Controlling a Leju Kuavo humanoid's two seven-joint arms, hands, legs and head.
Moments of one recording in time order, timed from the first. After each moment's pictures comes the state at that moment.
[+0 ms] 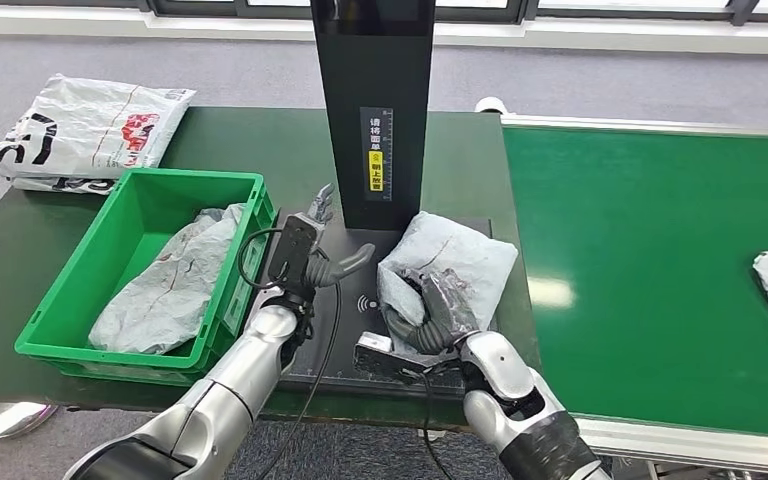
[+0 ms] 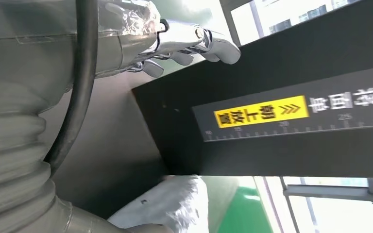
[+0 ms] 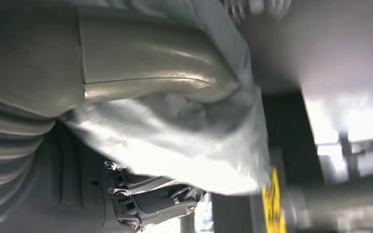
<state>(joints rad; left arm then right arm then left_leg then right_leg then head) -0.64 -0.25 -0.23 -0.57 -0.07 0.22 -0.47 -0.36 0.11 0.65 -1.21 1.12 -0.17 -0.01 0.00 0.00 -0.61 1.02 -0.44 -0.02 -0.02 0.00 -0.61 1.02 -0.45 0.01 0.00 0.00</state>
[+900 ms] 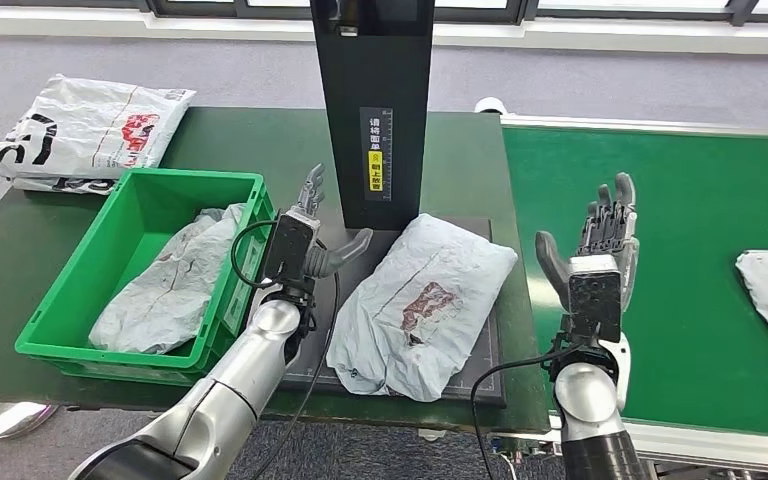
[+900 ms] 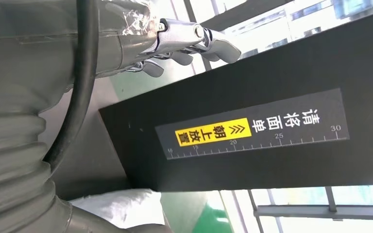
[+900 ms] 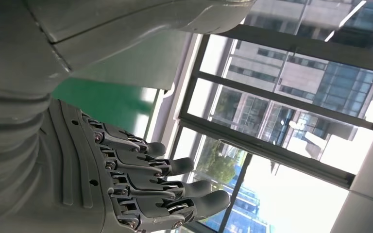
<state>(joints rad) -0.63 -0.27 -0.23 -0.63 -0.09 0.33 -0.55 -0.23 0.18 0.15 -1.48 0.41 -0.46 -0.33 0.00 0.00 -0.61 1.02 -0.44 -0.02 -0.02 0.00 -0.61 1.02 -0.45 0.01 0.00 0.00</state>
